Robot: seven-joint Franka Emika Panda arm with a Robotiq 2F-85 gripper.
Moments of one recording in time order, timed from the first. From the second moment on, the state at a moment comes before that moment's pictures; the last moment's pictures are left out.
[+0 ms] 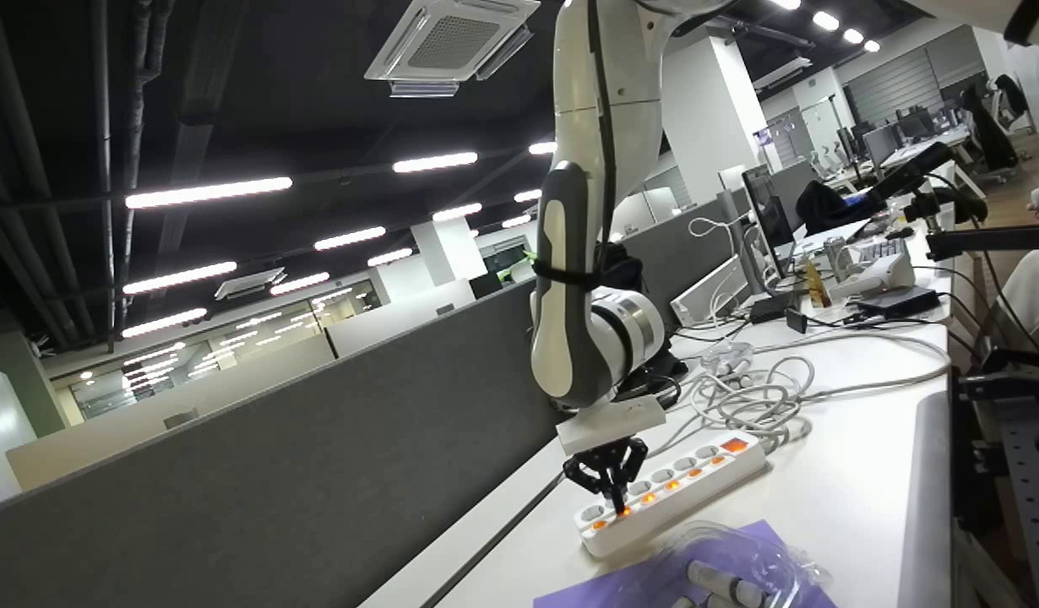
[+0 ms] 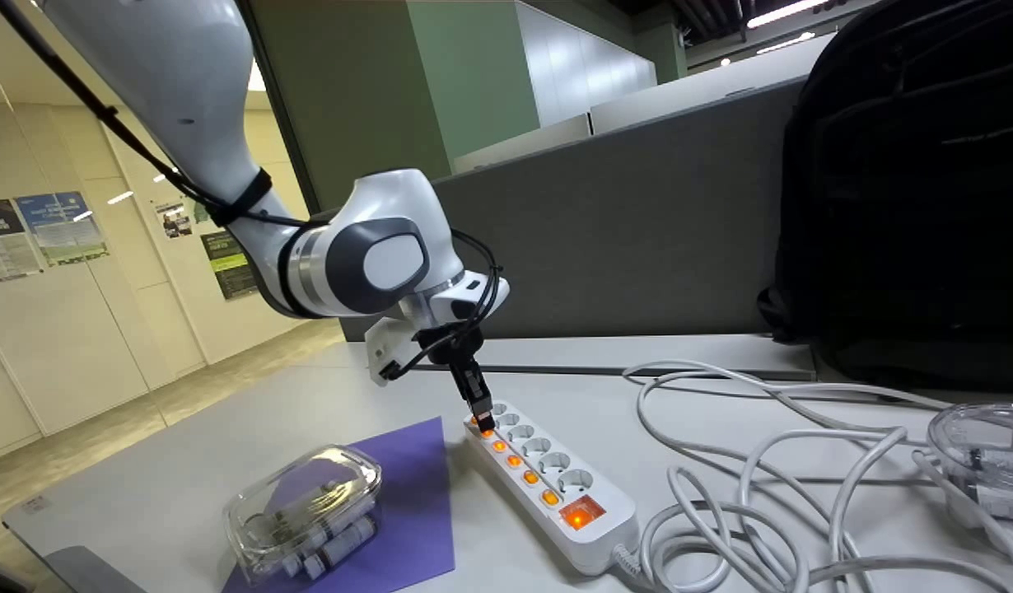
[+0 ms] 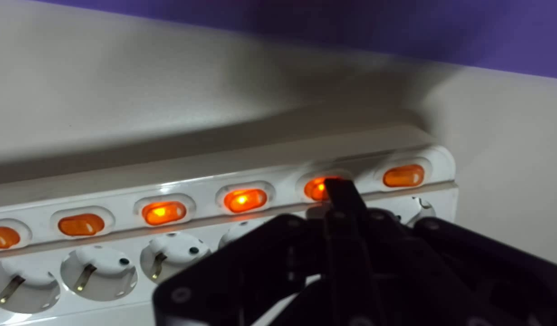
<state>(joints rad) 0.16 0.53 -0.11 -2.21 0.20 2.89 0.62</state>
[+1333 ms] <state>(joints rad) 0.17 0.52 -0.14 -2.21 0.21 2.81 0.62</state>
